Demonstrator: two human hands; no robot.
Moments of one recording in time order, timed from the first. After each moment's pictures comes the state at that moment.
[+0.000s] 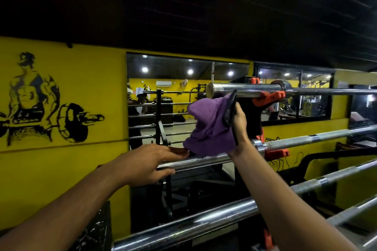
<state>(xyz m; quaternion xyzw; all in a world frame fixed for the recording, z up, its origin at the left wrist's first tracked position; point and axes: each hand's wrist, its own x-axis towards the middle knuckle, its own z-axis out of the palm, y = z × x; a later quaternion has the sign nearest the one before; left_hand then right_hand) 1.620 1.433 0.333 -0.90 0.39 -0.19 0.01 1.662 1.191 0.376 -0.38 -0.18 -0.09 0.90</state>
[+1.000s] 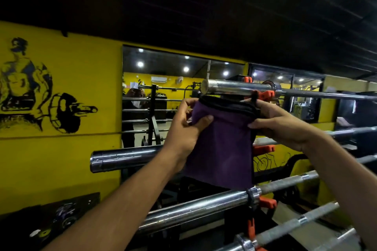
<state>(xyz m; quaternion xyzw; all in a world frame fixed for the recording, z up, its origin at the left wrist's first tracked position) 1.587 1.305 0.351 -0.57 0.31 -0.17 -0.74 1.574 1.065 0.400 -0.75 -0.30 -0.06 0.59</state>
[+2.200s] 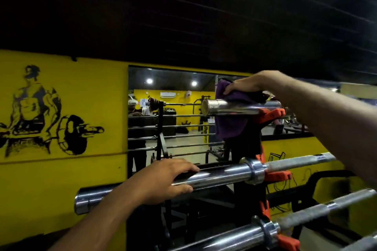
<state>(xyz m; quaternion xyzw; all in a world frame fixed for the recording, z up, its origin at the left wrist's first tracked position) 1.632 1.372 0.337 -0.93 0.32 -0.18 -0.08 1.723 1.094 0.558 -0.99 -0.02 -0.04 0.16</state>
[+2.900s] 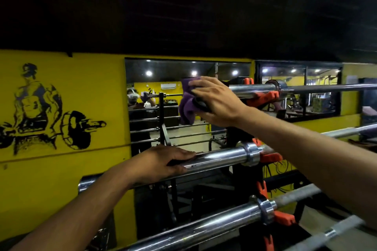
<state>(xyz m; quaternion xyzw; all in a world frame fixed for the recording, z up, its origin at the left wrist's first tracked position) 1.642 1.382 0.341 -0.92 0.34 -0.14 -0.11 1.678 1.143 0.447 -0.77 -0.42 -0.48 -0.04</state>
